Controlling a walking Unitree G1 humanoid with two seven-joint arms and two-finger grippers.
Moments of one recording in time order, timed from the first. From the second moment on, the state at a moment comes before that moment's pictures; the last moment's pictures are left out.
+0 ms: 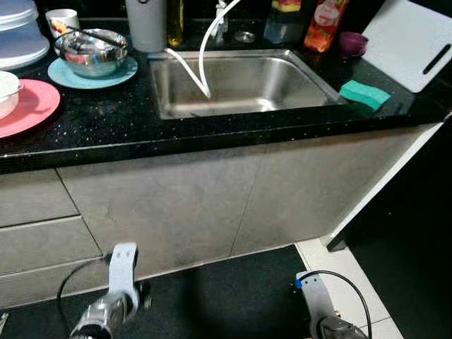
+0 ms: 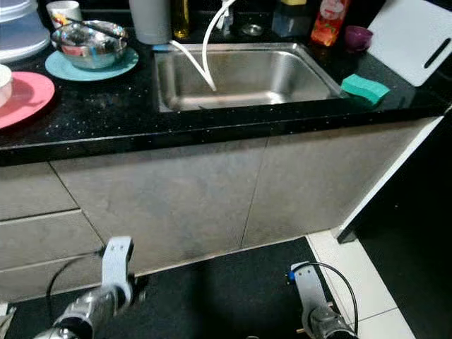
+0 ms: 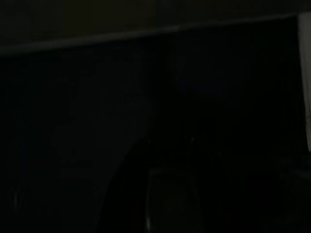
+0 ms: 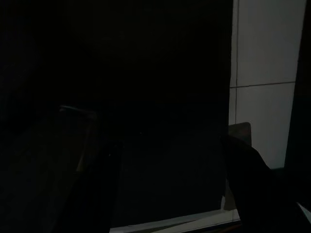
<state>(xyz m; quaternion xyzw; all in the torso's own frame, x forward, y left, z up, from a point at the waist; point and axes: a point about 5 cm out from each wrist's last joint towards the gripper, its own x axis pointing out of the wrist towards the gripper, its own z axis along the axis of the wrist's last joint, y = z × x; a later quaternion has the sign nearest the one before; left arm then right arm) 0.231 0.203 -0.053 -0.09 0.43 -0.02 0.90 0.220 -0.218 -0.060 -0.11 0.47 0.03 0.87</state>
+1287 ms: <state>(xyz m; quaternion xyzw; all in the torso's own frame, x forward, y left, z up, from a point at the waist) 0.199 0.224 -0.068 -0.08 0.46 -0.02 0.88 0.222 -0.189 -0.055 0.10 0.37 0.14 0.91</state>
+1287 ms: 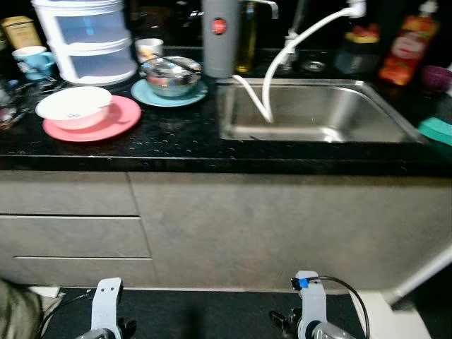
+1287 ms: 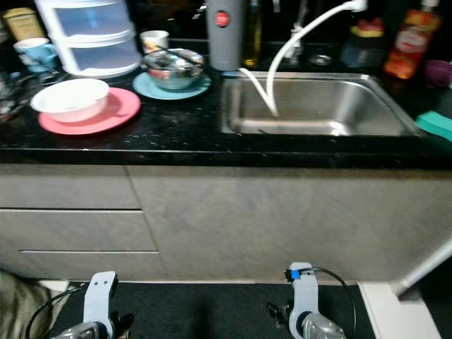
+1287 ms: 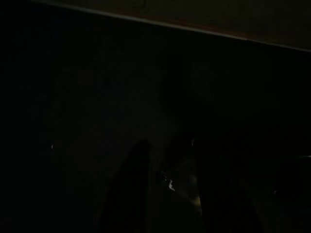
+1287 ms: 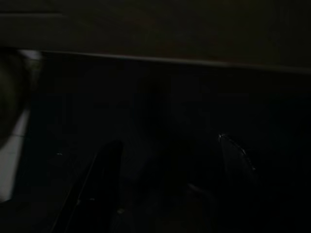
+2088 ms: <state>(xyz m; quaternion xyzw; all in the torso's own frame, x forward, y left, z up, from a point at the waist) 0.200 0.223 -0.067 -0.08 0.46 -0.02 0.88 0.292 -0.184 0.123 0.19 0.03 0.56 0.81</state>
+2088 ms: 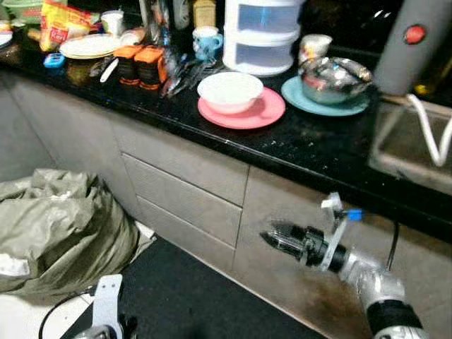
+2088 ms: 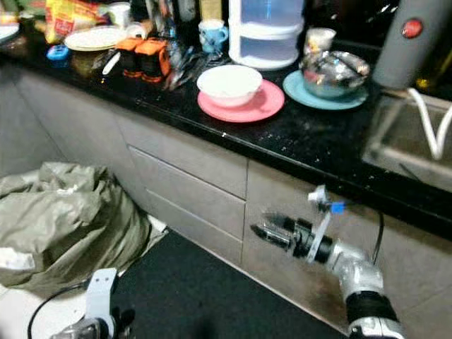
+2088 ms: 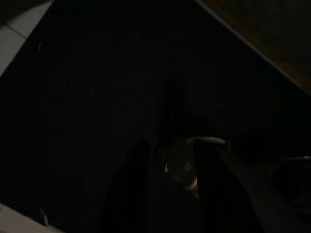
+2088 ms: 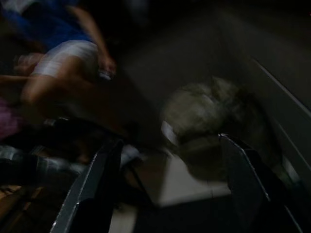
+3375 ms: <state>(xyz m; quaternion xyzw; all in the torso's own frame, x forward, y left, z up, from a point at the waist) 0.203 0.221 -0.066 -0.09 0.45 -0.03 0.89 0.328 -0.052 0.243 0.15 -0.12 0.45 0.87</state>
